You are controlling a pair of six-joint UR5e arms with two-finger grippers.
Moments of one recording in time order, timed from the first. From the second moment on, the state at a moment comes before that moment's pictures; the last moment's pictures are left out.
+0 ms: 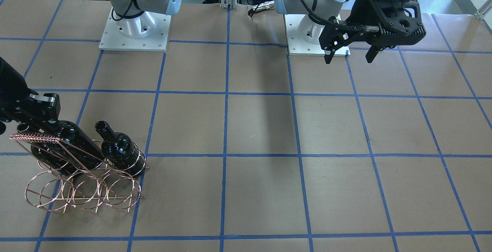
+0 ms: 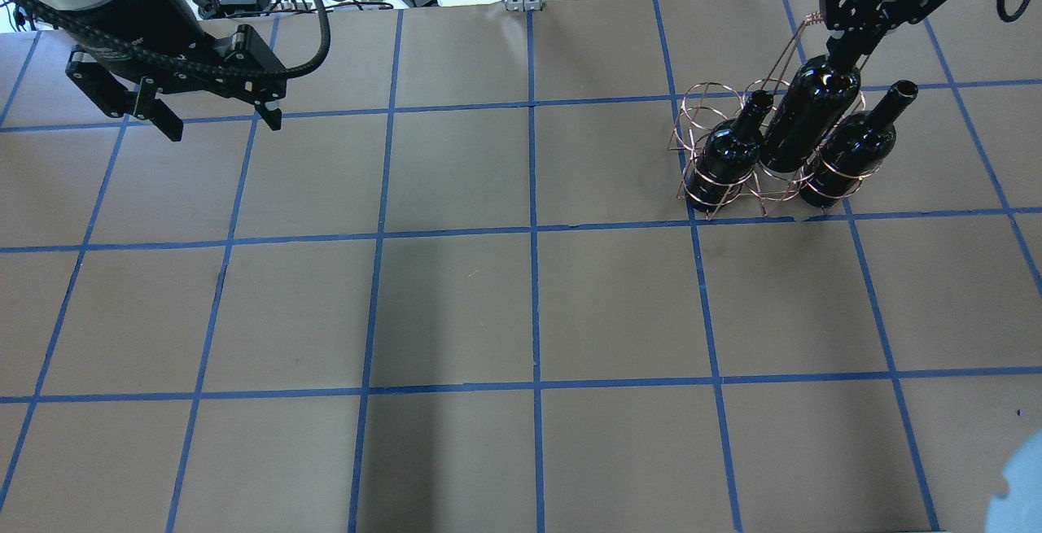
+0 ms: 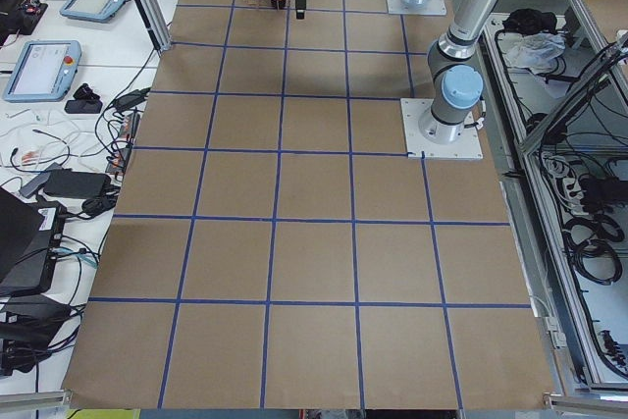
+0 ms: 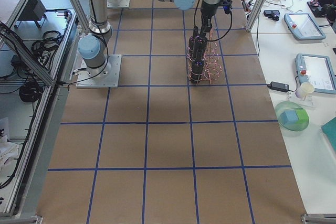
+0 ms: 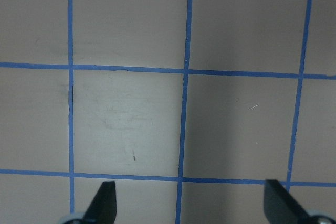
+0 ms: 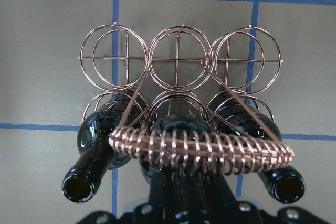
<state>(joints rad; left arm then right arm) -1.54 -1.53 -1.49 -1.67 1.58 -0.03 1.38 -1.33 1.35 -1.59 -1.57 -0.25</state>
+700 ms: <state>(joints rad) -1.54 -1.53 -1.52 -1.66 1.58 -0.03 1.38 -1.31 1.46 -1.71 -1.57 -0.29</state>
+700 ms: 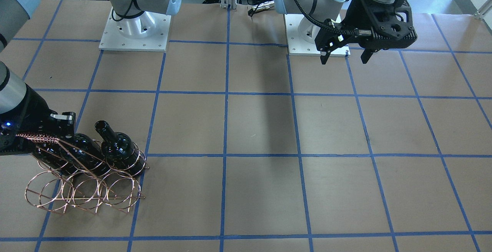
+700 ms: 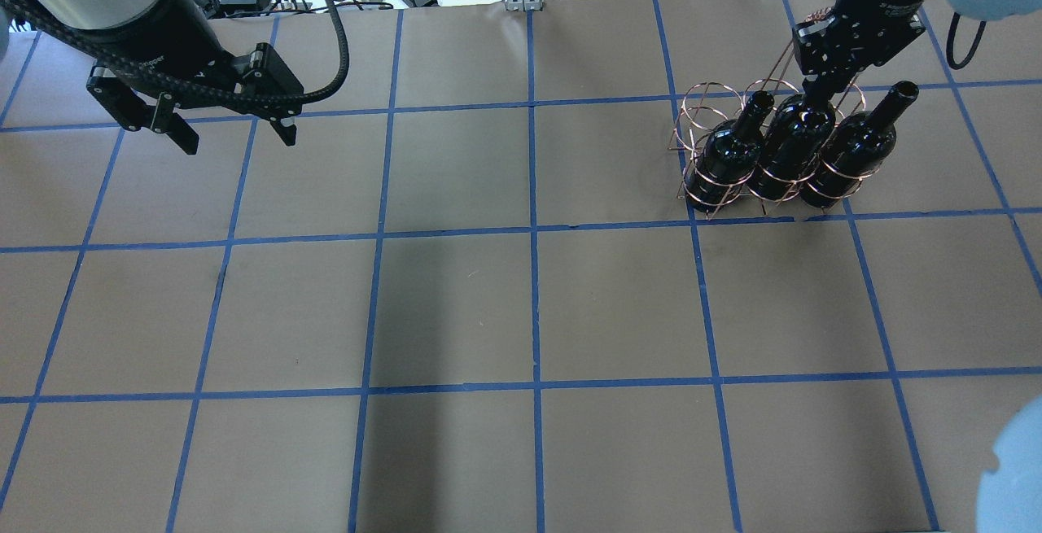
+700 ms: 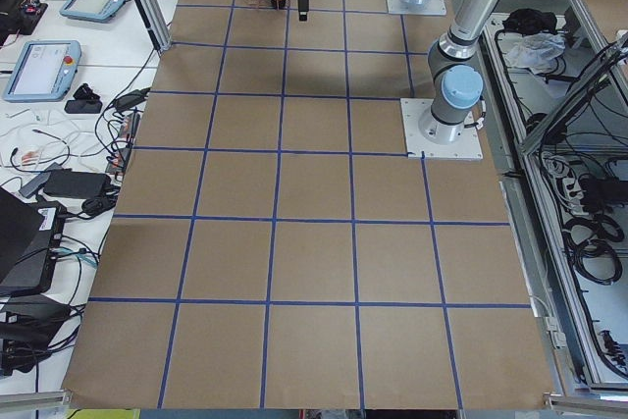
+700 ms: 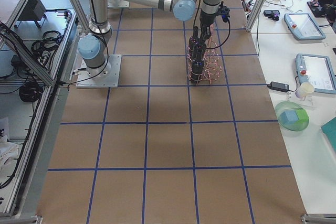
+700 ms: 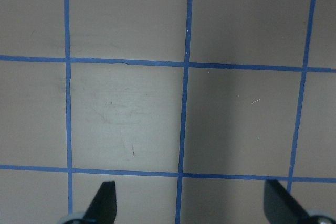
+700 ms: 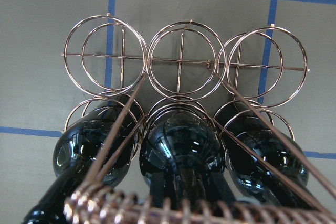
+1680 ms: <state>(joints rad) -1.54 -1.53 -1.52 -1.66 1.58 -0.03 1.37 -1.31 1.46 -1.71 -1.57 -0.29</state>
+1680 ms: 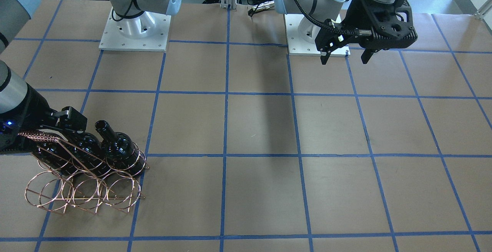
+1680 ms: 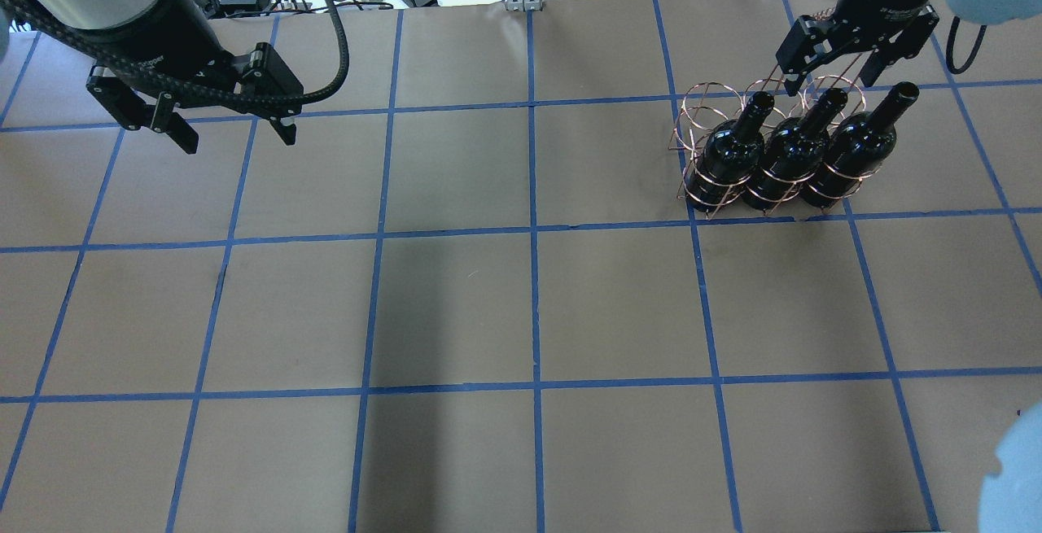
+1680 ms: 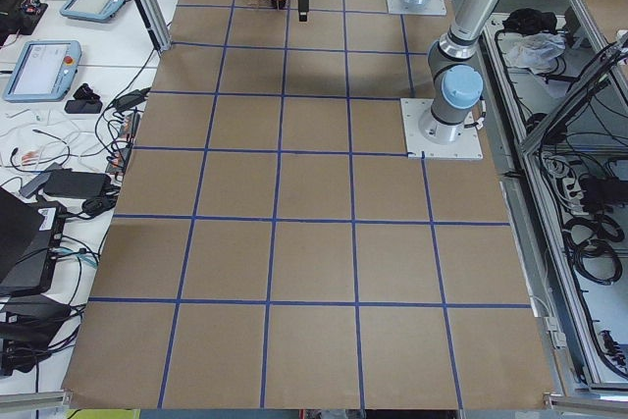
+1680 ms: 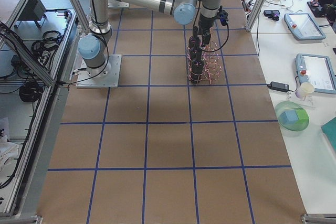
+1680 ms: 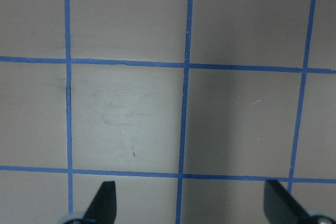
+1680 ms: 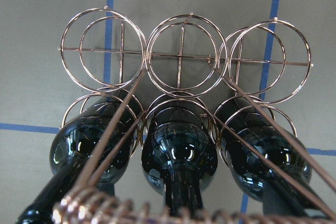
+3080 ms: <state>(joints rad) -1.54 -1.52 -1.52 -1.66 1.59 -0.03 1.38 -1.61 1.40 -1.37 -1.60 -0.25</state>
